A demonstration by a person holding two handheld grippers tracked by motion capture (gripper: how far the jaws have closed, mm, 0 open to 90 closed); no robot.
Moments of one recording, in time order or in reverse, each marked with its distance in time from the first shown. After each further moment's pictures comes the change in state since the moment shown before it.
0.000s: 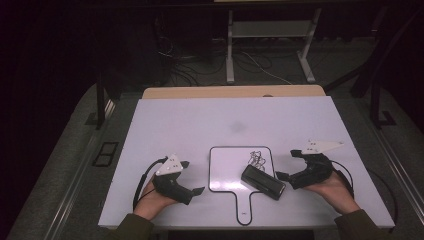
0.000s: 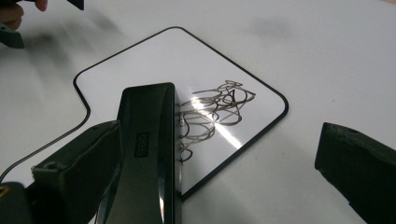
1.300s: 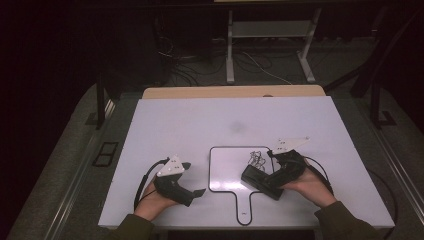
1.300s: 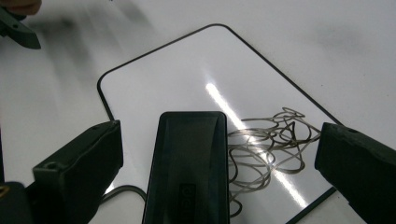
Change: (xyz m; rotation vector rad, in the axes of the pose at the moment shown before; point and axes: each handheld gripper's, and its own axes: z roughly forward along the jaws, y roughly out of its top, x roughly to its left) left arm -0.003 0.000 0.002 0.004 -0.016 0.005; right arm 0.031 0.028 0.046 0.102 0.071 -0.094
